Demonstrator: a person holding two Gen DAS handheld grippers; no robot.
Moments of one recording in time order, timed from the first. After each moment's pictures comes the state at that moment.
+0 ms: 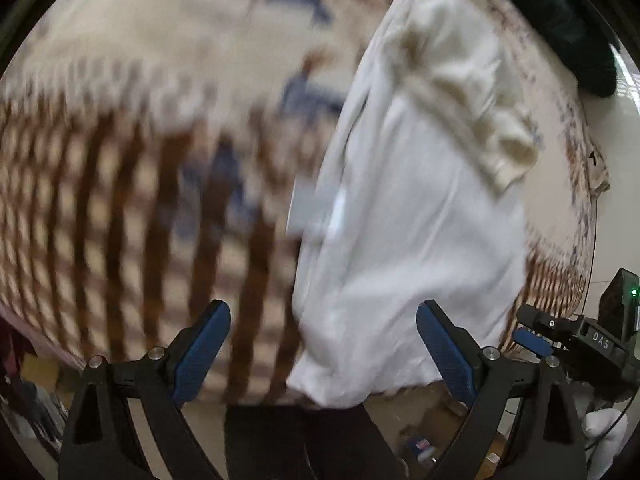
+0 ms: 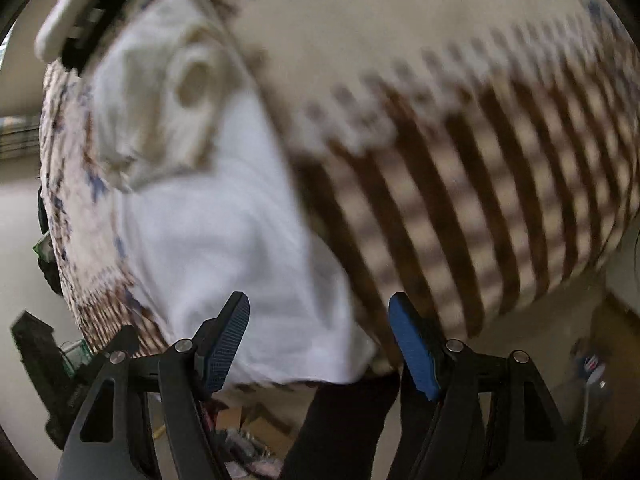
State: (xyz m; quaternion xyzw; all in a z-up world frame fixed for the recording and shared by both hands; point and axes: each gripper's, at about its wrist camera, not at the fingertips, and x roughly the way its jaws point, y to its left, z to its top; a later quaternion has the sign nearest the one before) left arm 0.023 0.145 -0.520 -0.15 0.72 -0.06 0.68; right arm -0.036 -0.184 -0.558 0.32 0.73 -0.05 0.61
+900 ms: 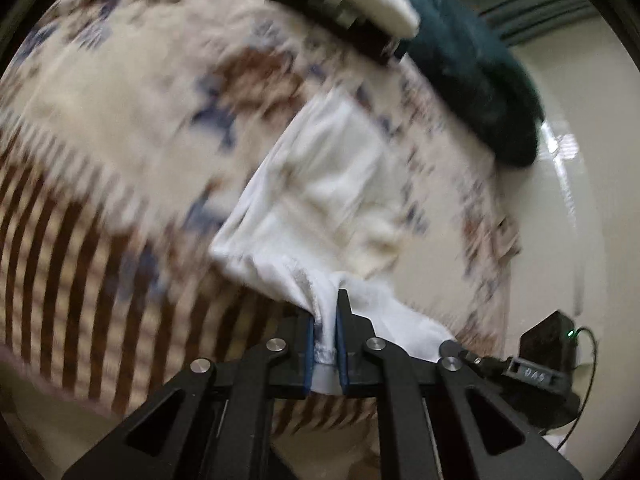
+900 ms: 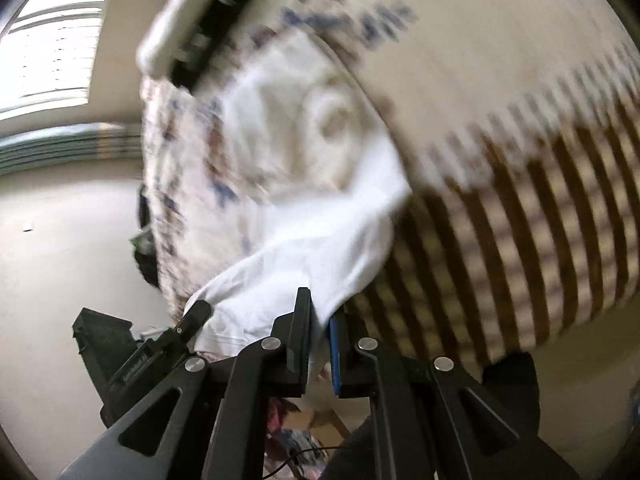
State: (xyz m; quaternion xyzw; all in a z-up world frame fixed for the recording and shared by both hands) left arm 0.080 0.119 -0.420 -0.28 0.58 -0.13 0.76; right arm -0.016 -0.183 -0.488 0.43 0.62 0.09 0.66
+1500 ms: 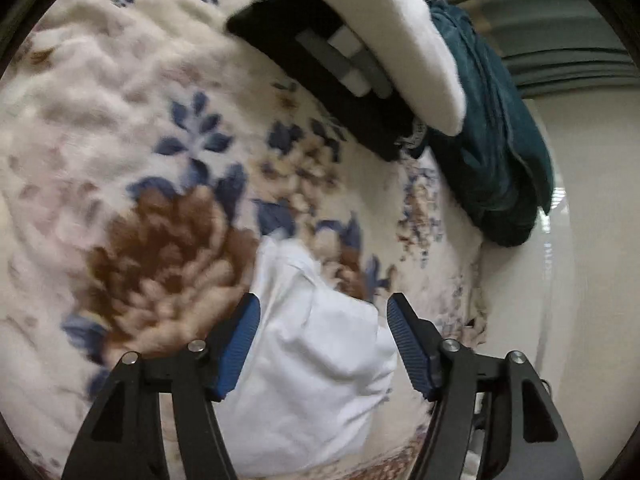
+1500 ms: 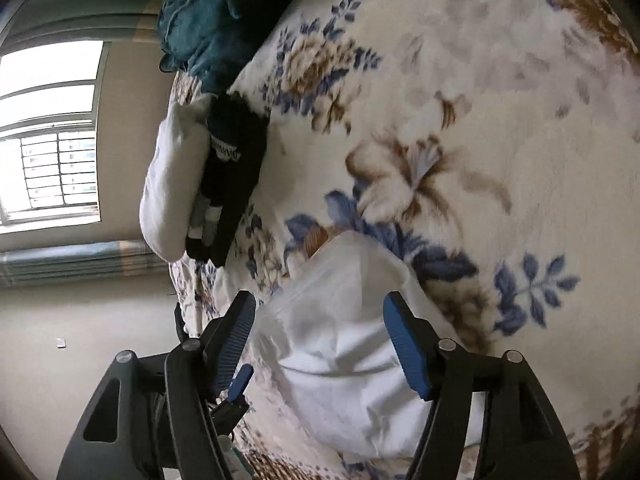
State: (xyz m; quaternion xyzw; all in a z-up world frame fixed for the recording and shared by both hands) left arm 0.323 0.148 -0.470 -0.35 0.58 -0.15 0.72; right arm 0.223 -0.235 -0.517 0.53 0.51 0.00 0.68
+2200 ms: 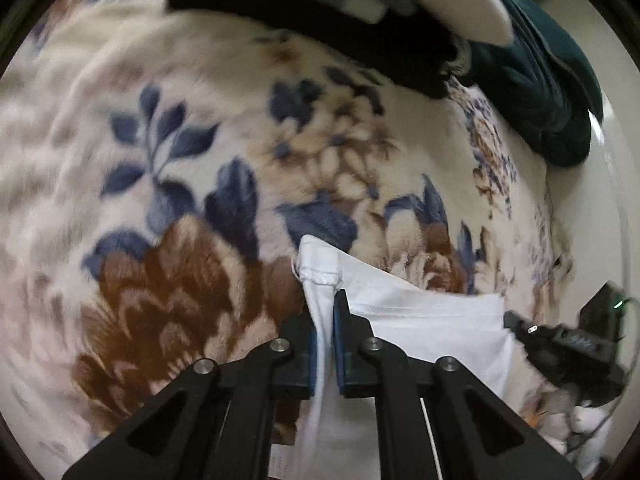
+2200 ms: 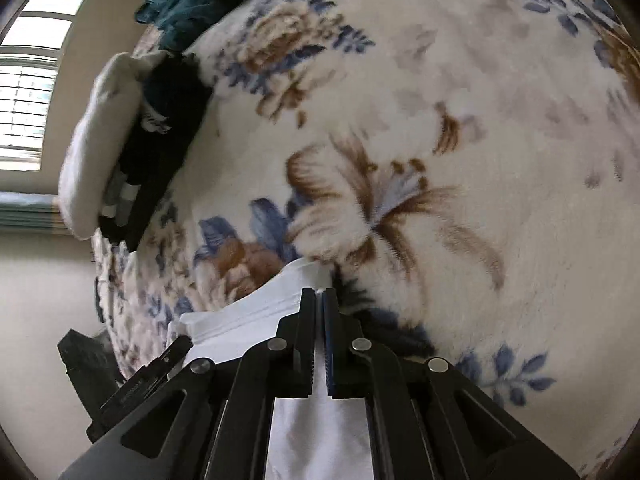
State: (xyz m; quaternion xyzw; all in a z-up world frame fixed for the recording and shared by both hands) left arm 0.366 0.110 -0.538 -0.20 0.63 -0.16 0.74; right arm 0.270 -0.222 -0.574 0.40 0.59 -0.04 0.71
